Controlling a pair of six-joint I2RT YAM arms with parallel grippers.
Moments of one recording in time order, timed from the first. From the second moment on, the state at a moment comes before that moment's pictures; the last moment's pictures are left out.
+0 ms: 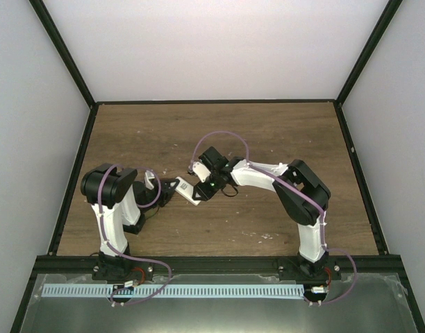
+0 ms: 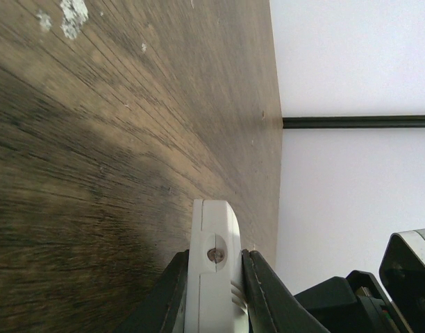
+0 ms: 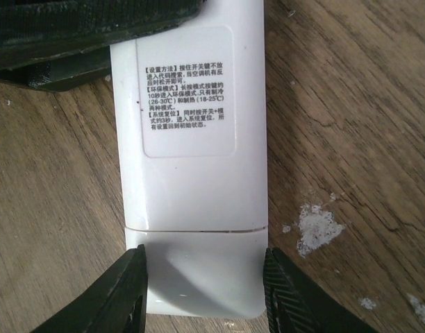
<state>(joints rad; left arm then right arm) -0.22 2.01 0.18 1.53 0.52 -1.34 0.82 1.95 1.27 -0.40 -0.34 -0.01</state>
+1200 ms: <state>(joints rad) -0.22 1.98 0.18 1.53 0.52 -1.33 0.81 1.77 1.31 -0.41 -0.31 0.06</state>
